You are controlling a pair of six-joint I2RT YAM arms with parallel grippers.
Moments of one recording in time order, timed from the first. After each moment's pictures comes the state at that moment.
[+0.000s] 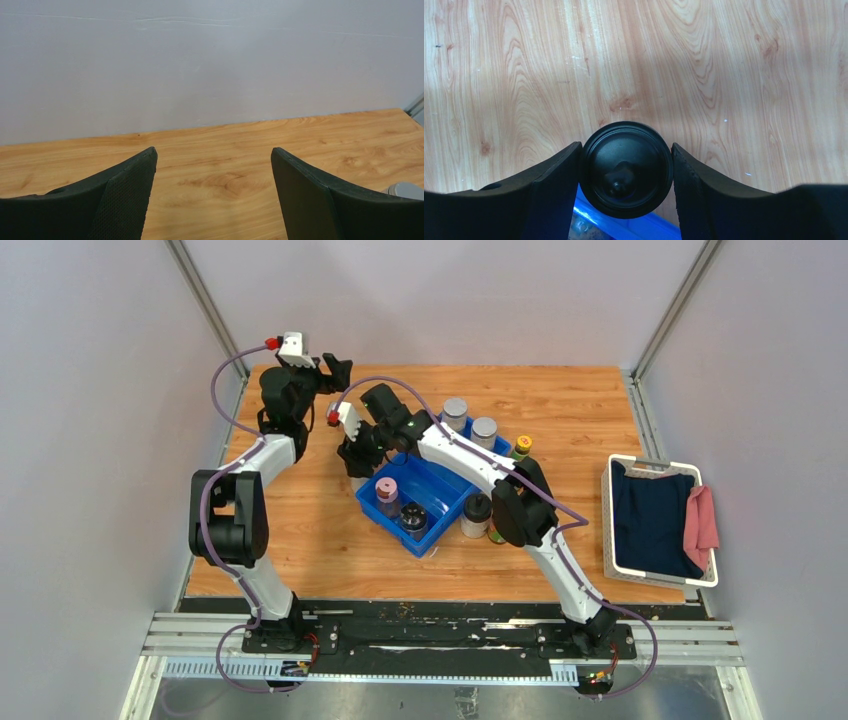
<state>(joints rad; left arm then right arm) -0.03 1.73 1.13 0.71 0.27 -0.19 0.83 2.38 2.20 -0.51 -0.47 -0.36</state>
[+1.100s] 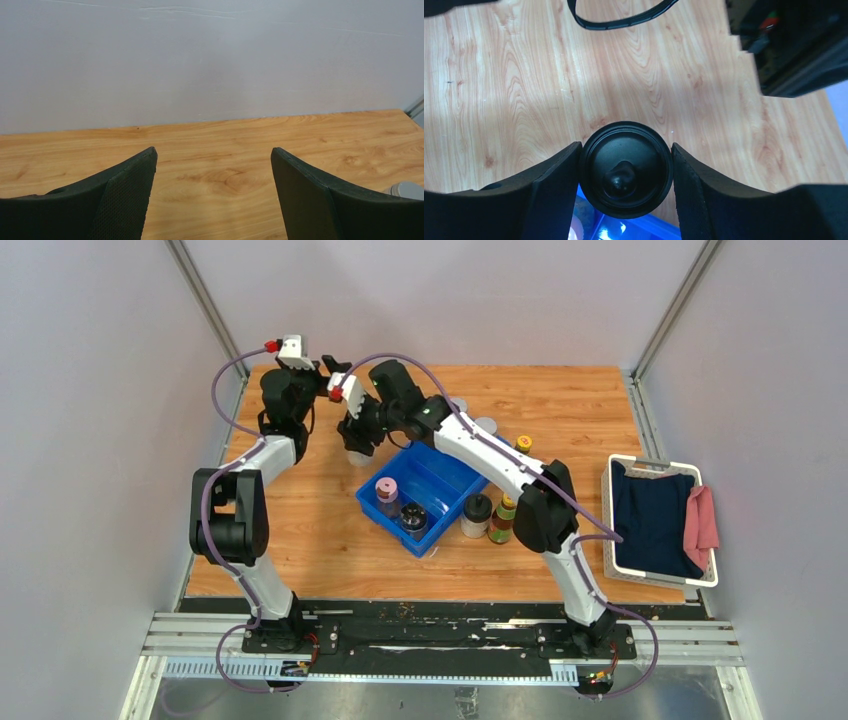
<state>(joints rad) -0.02 1.74 1.12 0.72 0.26 -0.21 0.83 2.23 2.19 -0.49 -0.40 -0.39</state>
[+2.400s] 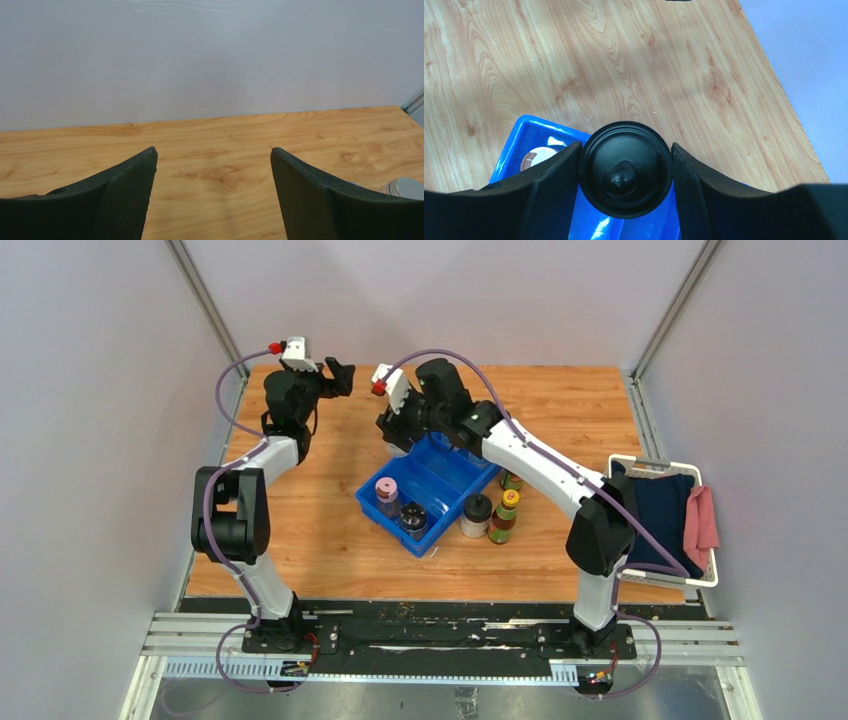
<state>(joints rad) -0.04 1.76 1.11 0.73 0.26 -0.22 0.76 1.85 1.77 -0.37 -0.27 -0.38</state>
